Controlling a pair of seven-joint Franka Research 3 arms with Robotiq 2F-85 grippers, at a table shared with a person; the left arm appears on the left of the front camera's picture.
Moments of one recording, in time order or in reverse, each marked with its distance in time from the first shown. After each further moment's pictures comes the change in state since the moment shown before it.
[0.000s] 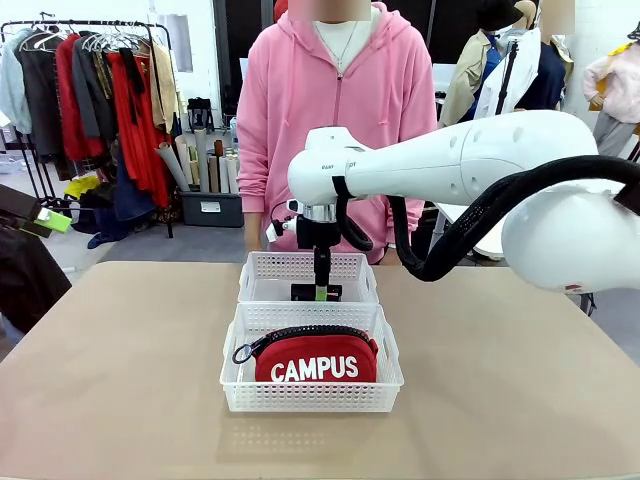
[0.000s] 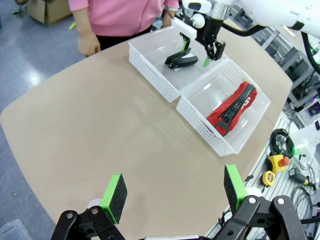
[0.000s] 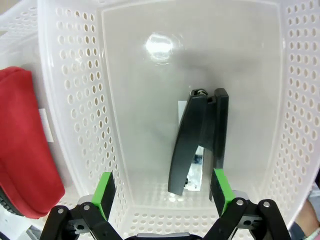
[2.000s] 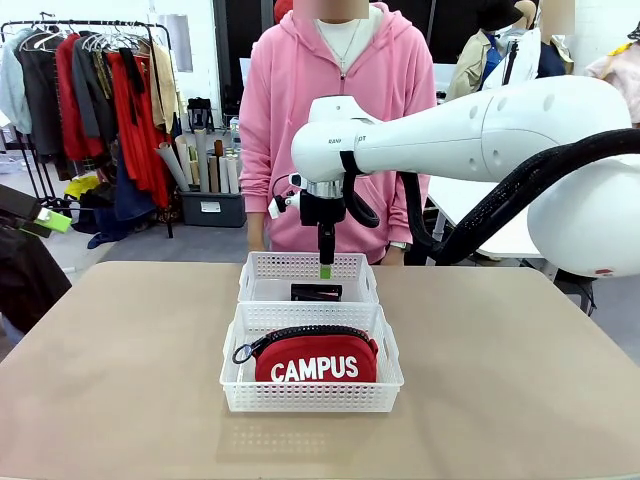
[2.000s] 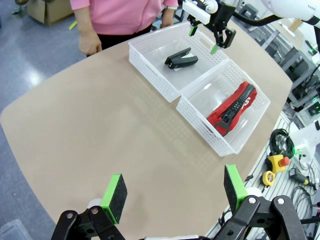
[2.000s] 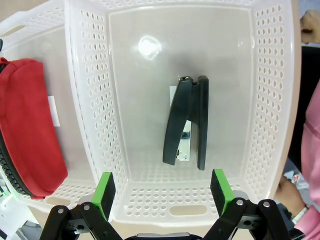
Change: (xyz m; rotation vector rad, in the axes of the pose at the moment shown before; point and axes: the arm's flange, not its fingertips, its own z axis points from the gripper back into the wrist) left arm 0.000 0.000 0.000 0.000 0.000 0.000; right arm -0.006 0.014 0.048 -0.076 -0.001 0.015
